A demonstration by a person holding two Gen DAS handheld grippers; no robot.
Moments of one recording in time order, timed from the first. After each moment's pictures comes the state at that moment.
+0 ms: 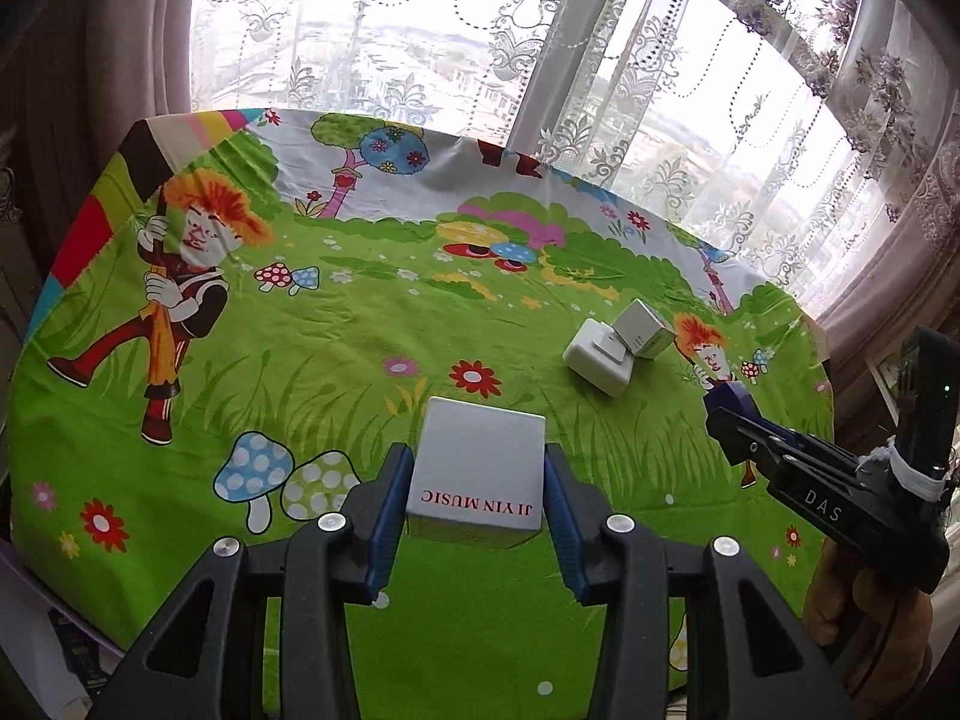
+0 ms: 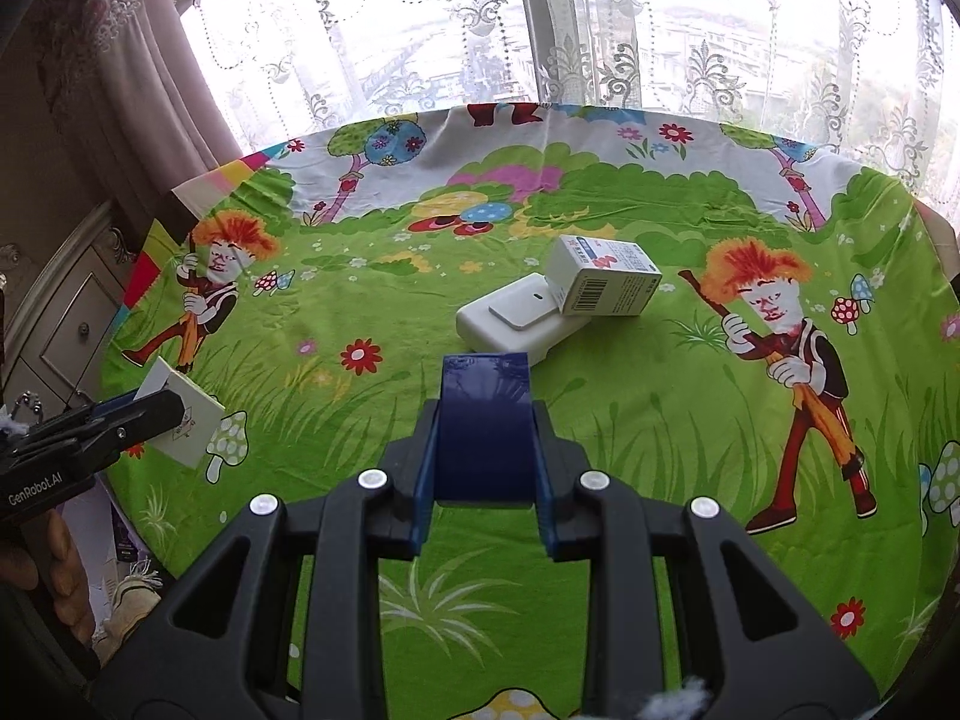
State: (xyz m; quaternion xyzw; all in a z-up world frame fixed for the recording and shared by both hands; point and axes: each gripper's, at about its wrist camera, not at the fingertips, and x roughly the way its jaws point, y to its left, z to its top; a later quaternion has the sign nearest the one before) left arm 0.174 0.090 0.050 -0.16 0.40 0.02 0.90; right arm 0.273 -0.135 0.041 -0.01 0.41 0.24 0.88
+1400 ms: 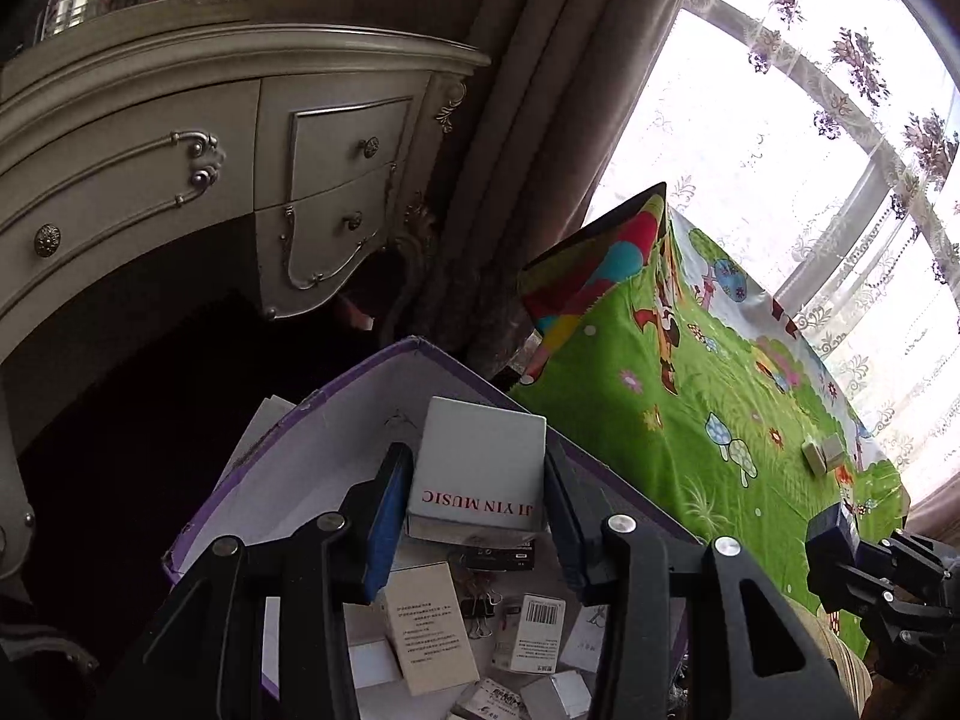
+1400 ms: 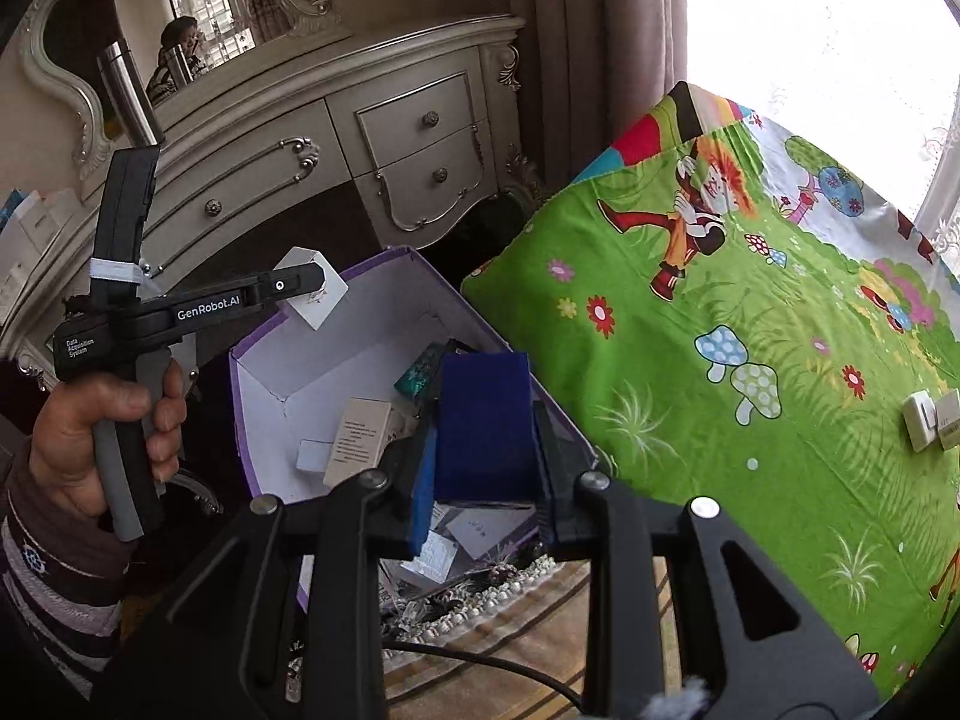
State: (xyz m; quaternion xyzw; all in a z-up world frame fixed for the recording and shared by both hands) left arm -0.130 0.325 0.035 -0.30 0.32 0.28 0.85; right arm 0.009 0.109 0.078 -0.20 0.38 0.53 0.73
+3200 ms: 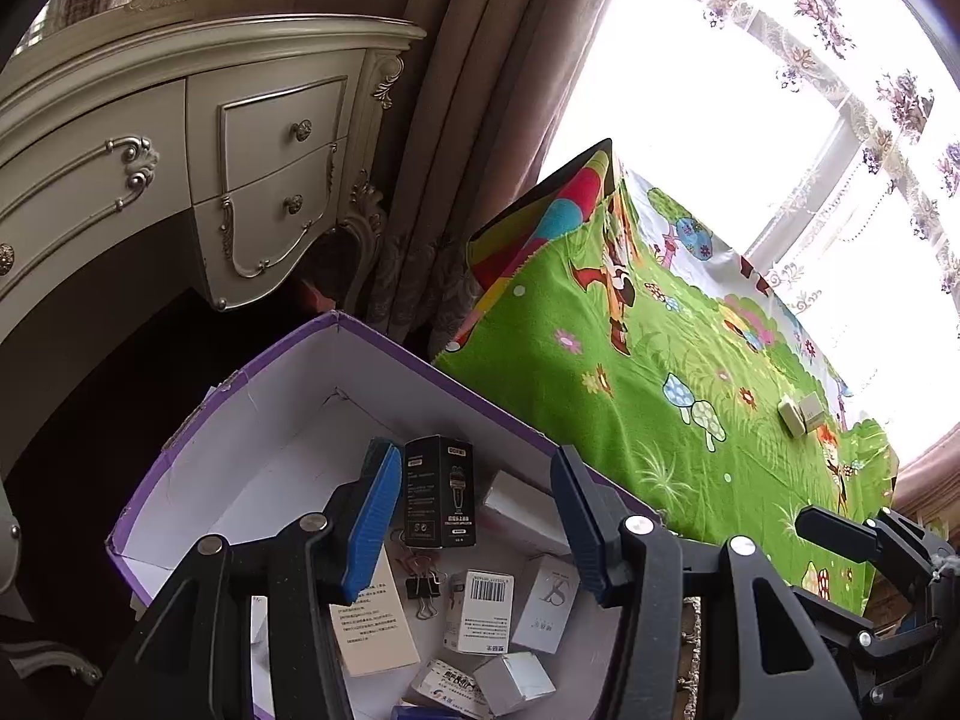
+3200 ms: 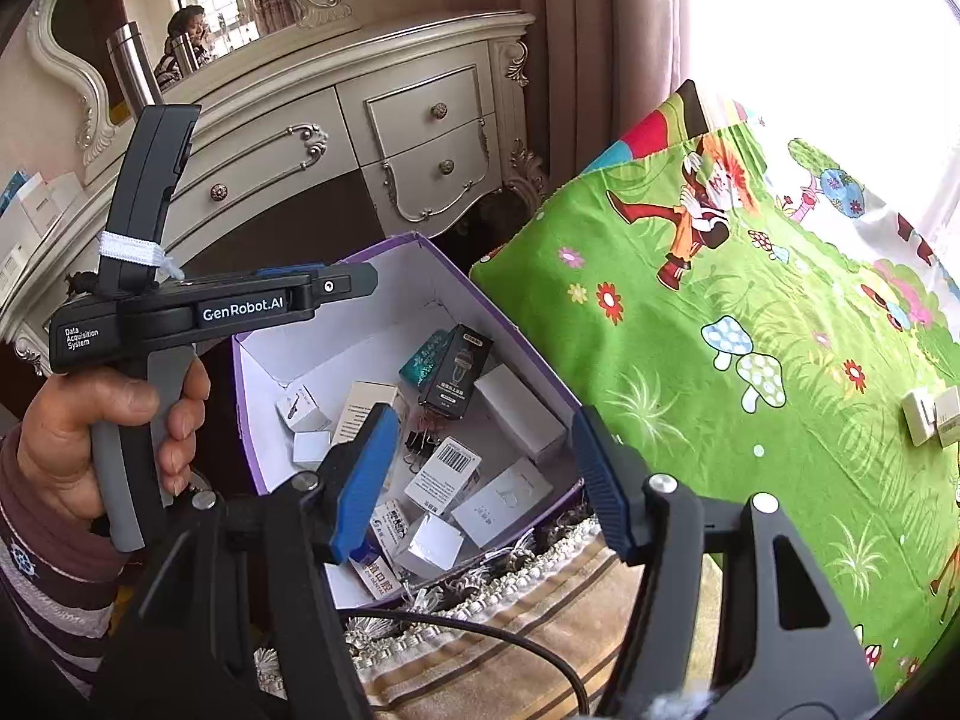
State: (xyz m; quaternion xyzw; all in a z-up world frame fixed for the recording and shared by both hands) left arm -0.092 0.284 0.039 -0.28 0.35 0.23 0.86; right arm 0.004 0.095 0.073 -0.20 0.37 0.52 0.74
